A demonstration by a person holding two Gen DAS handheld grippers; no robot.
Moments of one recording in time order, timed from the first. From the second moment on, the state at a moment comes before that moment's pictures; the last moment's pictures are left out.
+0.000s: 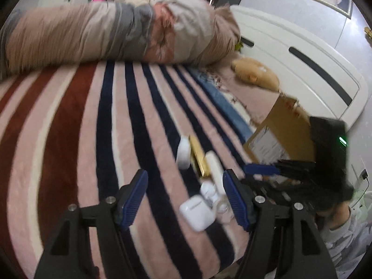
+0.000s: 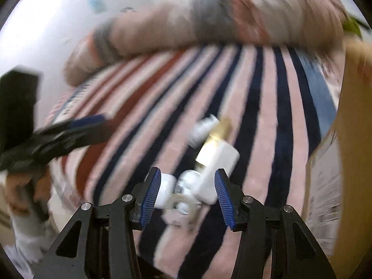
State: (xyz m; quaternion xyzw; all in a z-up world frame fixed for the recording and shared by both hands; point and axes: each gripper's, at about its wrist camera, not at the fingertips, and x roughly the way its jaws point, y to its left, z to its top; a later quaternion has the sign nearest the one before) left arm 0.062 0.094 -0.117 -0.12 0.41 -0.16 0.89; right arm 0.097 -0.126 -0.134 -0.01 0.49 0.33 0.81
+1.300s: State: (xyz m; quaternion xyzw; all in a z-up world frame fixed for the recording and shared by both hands) left arm 0.051 0.035 -0.187 0.00 0.45 -0.23 0.86; right arm 0.137 -0.135 -0.170 -0.11 0.48 0.24 0.84
